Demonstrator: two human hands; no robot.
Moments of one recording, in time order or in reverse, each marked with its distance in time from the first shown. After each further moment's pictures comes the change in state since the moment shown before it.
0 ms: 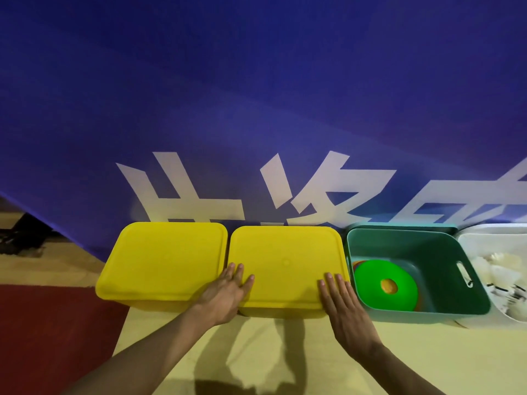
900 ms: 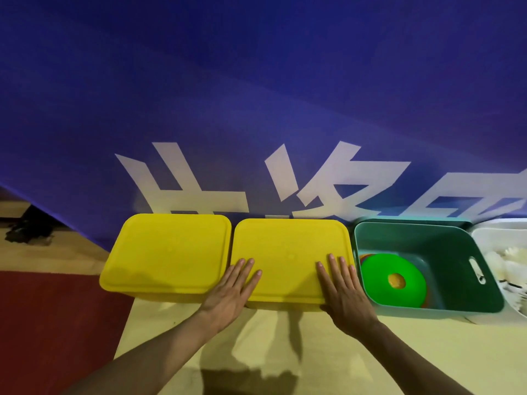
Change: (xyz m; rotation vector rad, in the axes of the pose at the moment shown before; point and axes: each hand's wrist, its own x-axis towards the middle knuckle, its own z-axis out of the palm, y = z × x) left_hand -0.017 0.014 0.016 0.057 0.135 0.010; right_hand 0.037 0.000 -0.013 0.035 -0.229 0.040
